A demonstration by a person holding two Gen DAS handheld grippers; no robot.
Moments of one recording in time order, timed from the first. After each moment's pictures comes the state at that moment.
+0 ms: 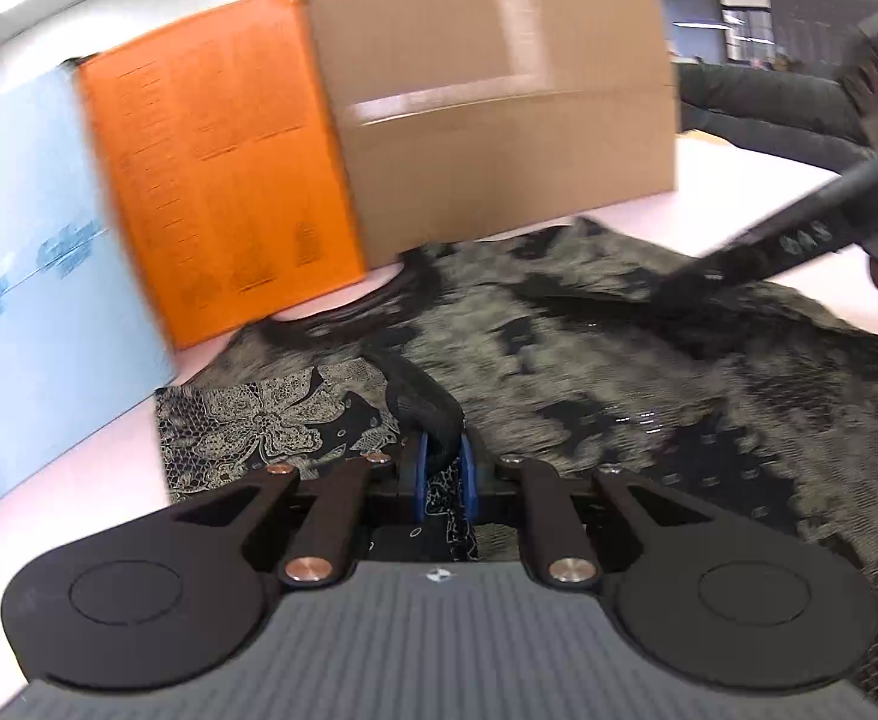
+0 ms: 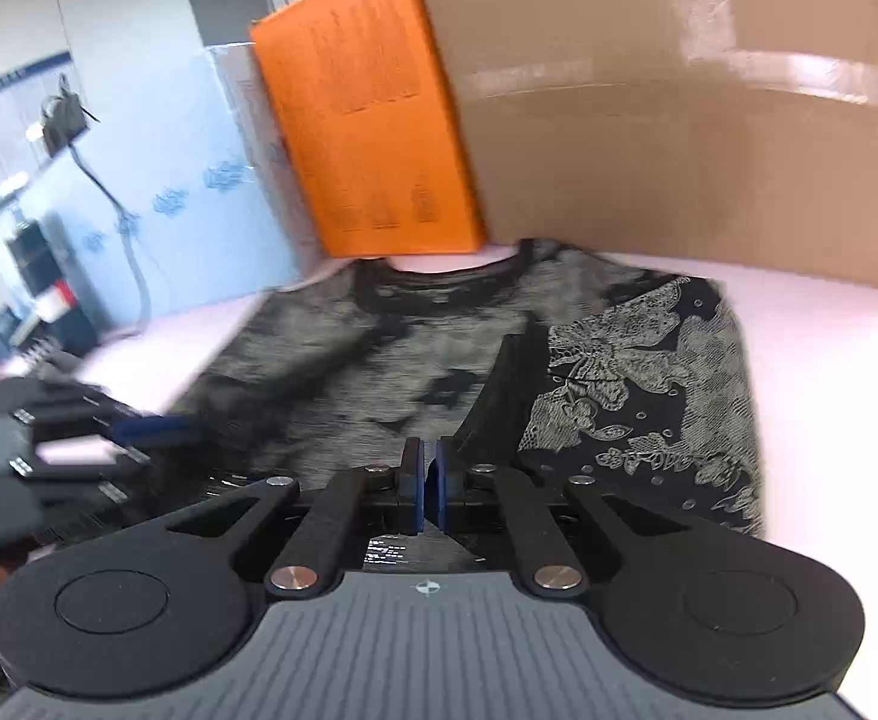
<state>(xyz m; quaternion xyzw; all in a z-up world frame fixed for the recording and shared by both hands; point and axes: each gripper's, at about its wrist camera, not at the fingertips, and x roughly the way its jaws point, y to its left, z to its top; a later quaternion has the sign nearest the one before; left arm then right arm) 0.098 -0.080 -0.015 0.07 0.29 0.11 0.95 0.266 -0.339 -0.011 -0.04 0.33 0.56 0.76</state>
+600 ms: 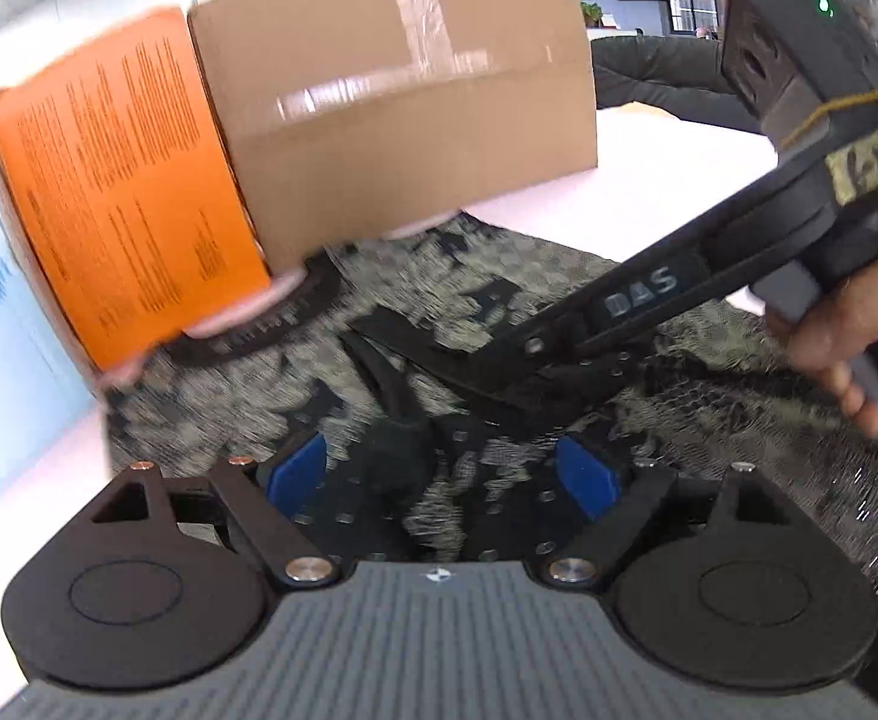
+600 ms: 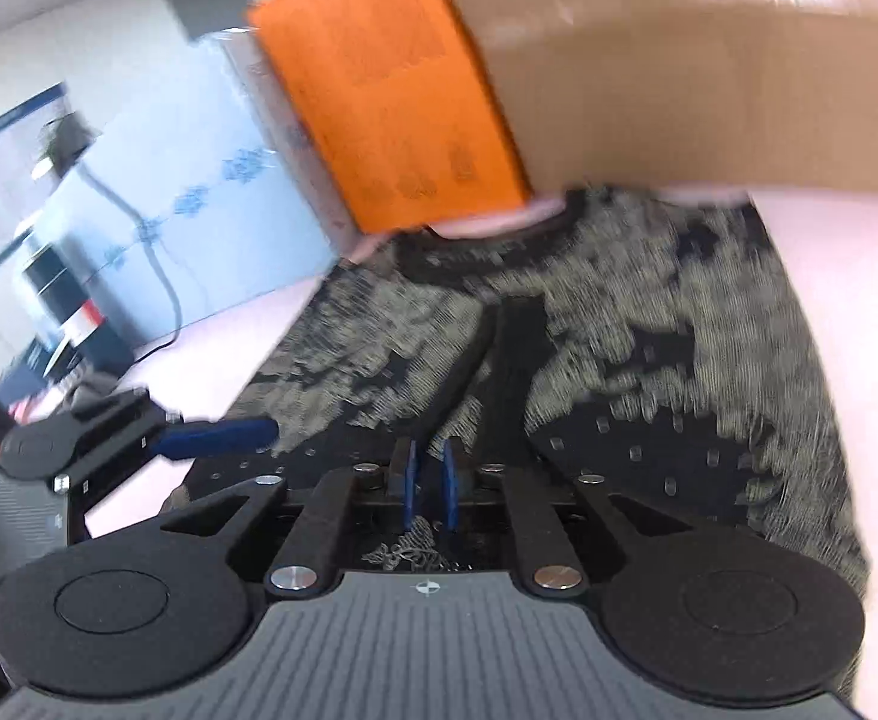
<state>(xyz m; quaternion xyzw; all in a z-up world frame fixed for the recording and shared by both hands) 0.121 -0.115 -0.019 0.07 0.32 0.06 0.94 0.255 -0.316 -0.027 0.01 0.39 0.55 0.74</state>
